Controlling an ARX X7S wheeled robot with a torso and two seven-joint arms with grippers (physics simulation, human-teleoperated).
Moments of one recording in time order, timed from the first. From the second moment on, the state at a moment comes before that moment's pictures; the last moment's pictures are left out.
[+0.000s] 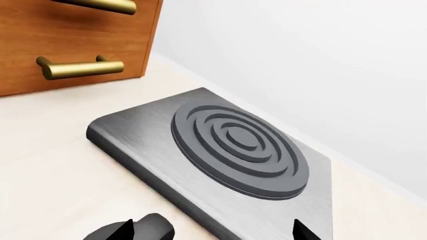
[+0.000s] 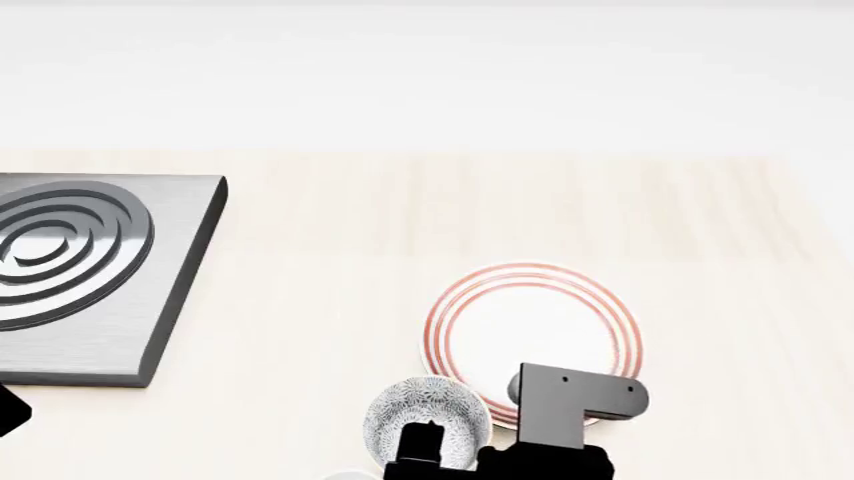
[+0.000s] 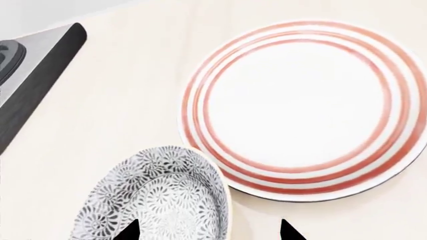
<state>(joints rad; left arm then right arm) -0.26 -0.29 -0.16 -0.06 -0.65 -0.25 -0.38 0.47 0.11 -0.11 0.01 0.60 0.93 0.26</state>
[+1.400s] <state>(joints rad) -0.26 -0.30 -0.15 -0.07 -0.66 -0.24 -0.39 0.48 0.13 -0.16 0.08 0.64 0.87 0.26</state>
